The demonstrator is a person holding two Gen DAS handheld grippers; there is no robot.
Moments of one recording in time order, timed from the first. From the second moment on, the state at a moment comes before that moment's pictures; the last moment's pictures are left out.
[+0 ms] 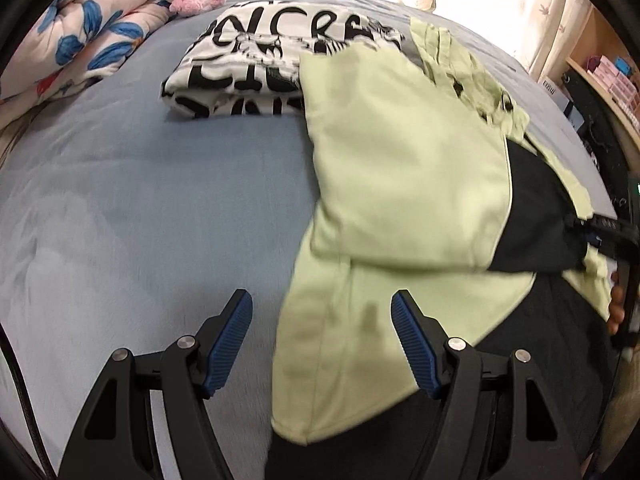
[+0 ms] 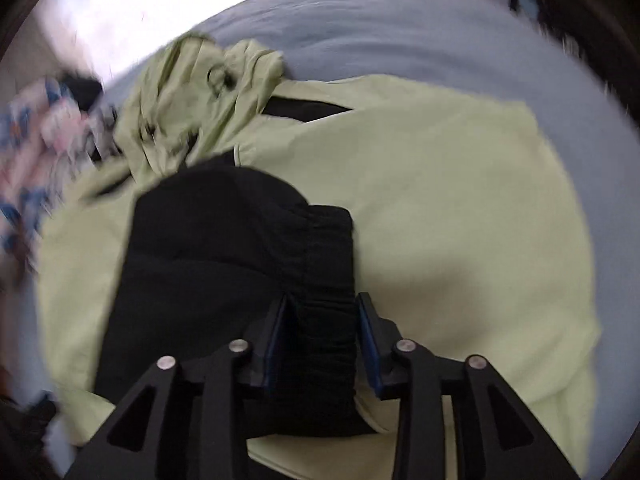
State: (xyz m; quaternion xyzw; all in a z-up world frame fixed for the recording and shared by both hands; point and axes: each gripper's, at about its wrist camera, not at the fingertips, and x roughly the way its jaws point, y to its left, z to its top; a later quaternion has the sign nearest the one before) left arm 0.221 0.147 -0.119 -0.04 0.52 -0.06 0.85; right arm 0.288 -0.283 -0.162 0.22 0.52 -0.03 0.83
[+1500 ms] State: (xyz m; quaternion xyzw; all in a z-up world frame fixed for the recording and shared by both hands) left arm 0.297 0.006 -0.122 -0.01 0.45 -0.12 0.89; right arm 0.291 -0.177 -0.137 0.11 0.45 0.05 0.88
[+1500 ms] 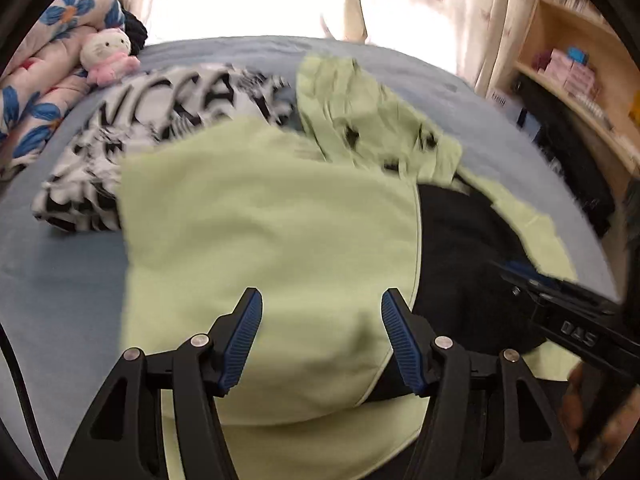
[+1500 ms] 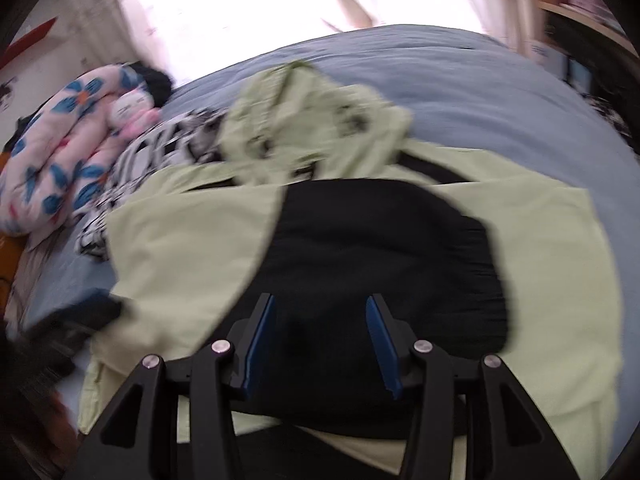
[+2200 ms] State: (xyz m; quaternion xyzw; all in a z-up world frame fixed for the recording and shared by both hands) left arm 0.310 0.059 -0.158 0.07 0.45 0.02 0.89; right arm 0.271 -0.275 -0.156 0.08 0.47 -0.09 0.87
